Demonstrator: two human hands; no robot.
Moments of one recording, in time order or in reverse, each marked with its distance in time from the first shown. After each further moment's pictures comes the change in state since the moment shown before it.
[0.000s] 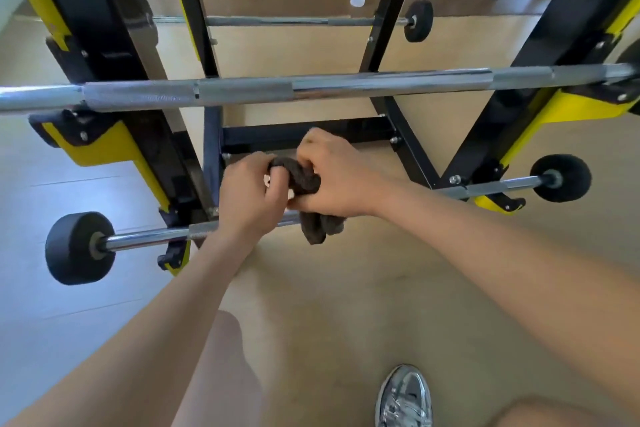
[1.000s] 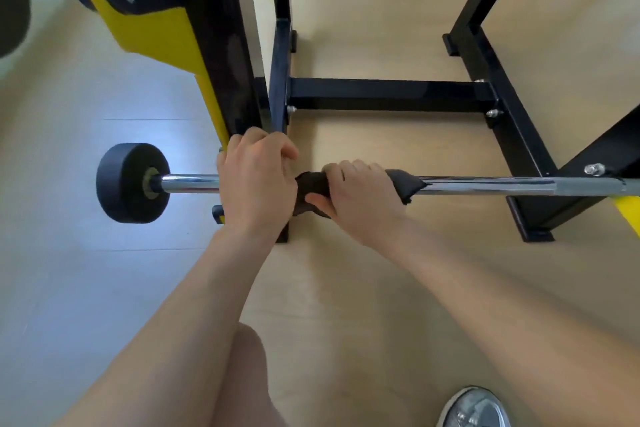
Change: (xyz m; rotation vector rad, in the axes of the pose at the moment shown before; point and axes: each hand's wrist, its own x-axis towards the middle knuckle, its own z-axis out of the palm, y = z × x) left_hand -0.041 -0.104 -0.020 0.523 0.145 -0.237; right_hand 0.026 0.018 0.203 -0.566 0.038 -0.044
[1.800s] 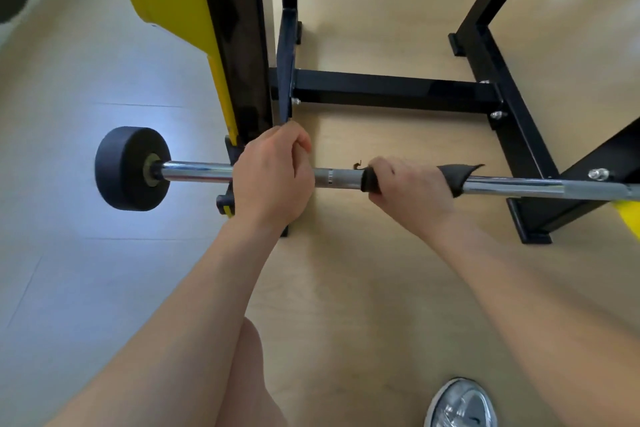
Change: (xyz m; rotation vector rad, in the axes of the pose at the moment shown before) left_hand -0.004 -0.007 0.013 -0.270 -0.030 0.056; right_hand -0.021 0.055 0.006 -0.007 0.059 0.016
